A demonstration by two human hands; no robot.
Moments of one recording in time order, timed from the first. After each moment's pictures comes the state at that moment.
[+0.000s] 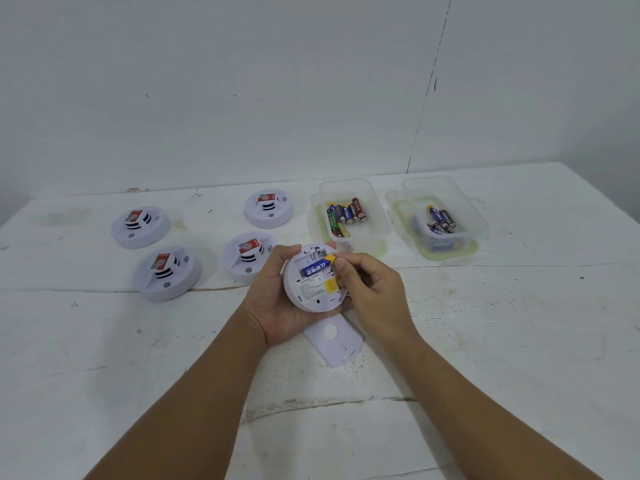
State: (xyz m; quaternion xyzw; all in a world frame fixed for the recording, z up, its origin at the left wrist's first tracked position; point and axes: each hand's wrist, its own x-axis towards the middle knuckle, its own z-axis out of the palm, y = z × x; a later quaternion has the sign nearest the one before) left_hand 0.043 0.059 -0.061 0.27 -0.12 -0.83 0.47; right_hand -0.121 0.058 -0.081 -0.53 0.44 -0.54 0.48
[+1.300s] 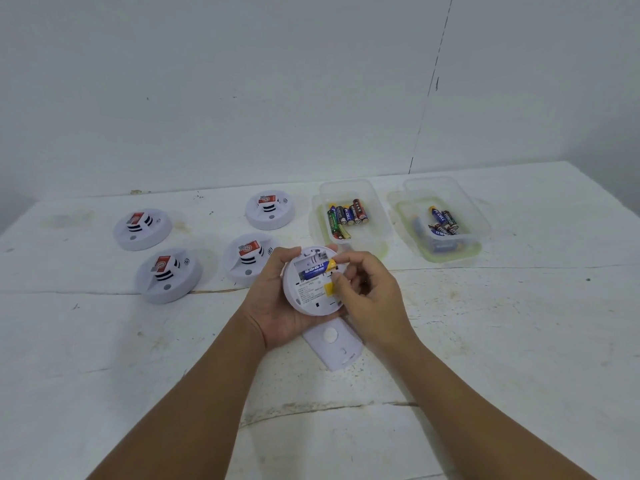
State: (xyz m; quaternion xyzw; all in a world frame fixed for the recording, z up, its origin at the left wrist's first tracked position) left_hand 0.044 0.058 -0.063 0.28 -0.14 -0.84 0.45; right_hand -0.122 0.053 -0.095 -0.60 0.43 -0.53 0.41
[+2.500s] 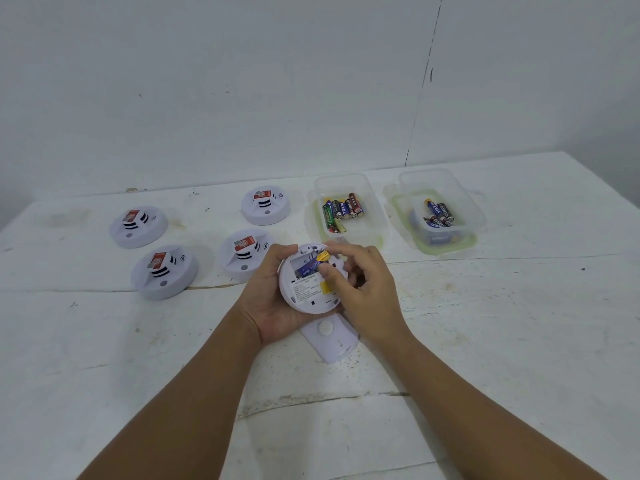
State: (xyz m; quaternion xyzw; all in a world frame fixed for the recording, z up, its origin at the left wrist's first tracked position) left_hand 0.042 0.063 -0.061 0.30 -0.16 -0.82 0.46; right_hand -0.121 0.058 -0.087 -0.62 0.43 -0.55 0.36
